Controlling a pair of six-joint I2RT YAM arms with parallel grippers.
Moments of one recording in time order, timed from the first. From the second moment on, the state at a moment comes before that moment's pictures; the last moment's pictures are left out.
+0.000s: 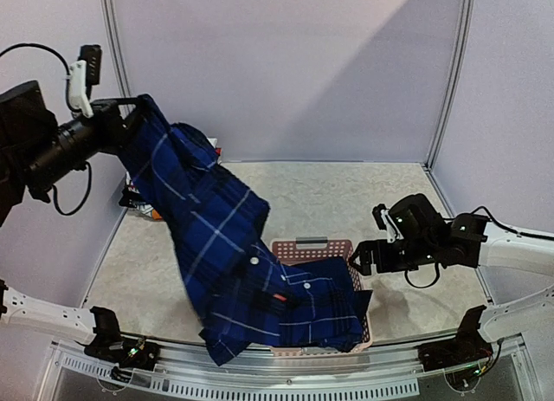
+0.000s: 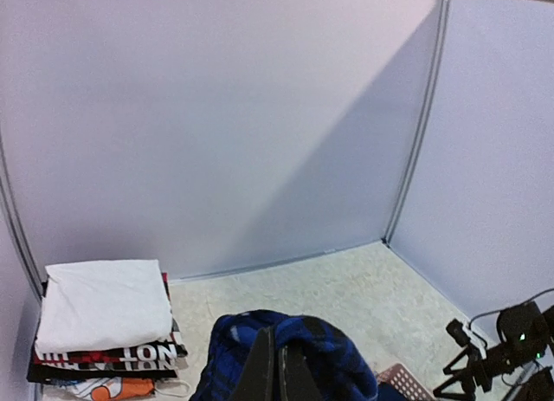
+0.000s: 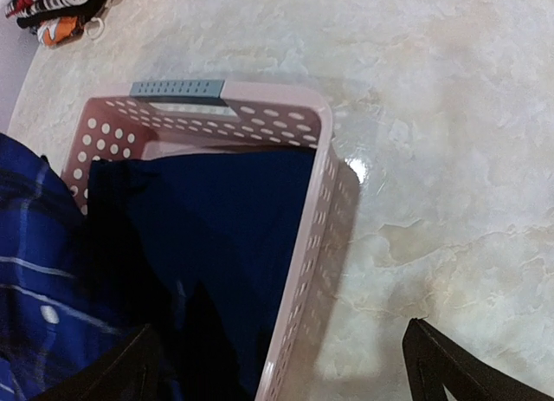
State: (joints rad) left arm -1.03 0.93 1.45 -0.55 -0.58 -0.18; right arm 0.87 1.11 0.75 -0.53 0.08 0.68
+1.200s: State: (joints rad) left arm -1.03 0.90 1.48 -0.59 -0.79 -0.08; right arm 0.41 1.65 1.15 -0.60 0.38 0.38
